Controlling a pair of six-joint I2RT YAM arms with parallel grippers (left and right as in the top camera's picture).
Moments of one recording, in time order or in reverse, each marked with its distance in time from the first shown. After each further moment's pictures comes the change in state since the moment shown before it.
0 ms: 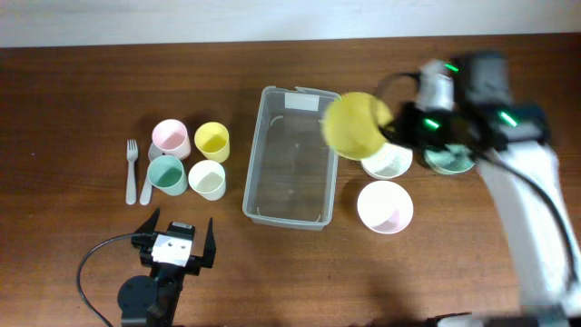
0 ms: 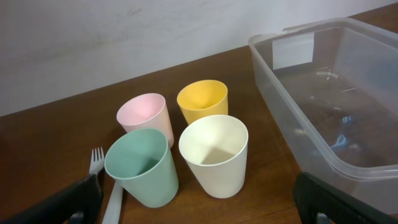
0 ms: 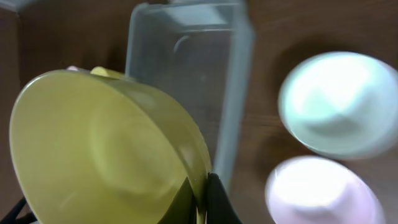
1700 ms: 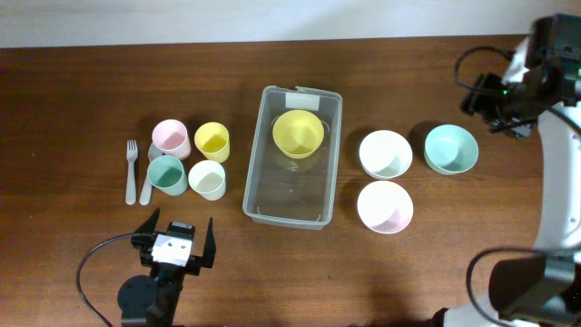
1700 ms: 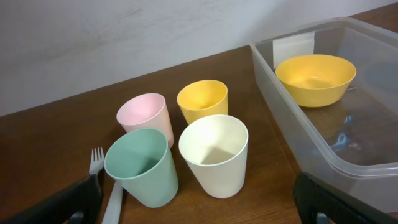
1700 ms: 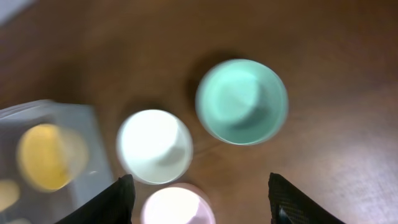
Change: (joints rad) left arm 0.000 0.000 0.000 0.000 0.000 0.000; right arm -0.388 0.134 0.226 -0.211 0.307 -0.071
